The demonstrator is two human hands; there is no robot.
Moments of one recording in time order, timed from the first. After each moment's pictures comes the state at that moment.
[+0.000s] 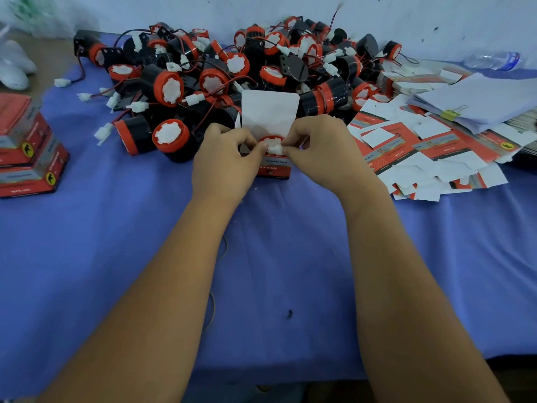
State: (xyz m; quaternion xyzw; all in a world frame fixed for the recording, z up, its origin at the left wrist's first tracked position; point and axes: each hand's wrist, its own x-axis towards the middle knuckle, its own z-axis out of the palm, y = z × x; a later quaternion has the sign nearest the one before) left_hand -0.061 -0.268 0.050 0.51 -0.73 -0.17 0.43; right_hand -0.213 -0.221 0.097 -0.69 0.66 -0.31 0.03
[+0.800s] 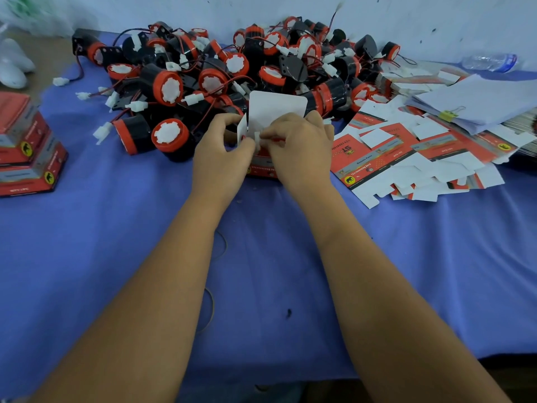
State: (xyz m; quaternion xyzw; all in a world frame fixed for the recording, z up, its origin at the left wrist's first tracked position) left_hand -0.057 -0.265 0.053 0.43 -0.65 -0.36 0.51; right_hand -0.183 -0.244 0.070 -0.63 0.69 -0.34 -0.10
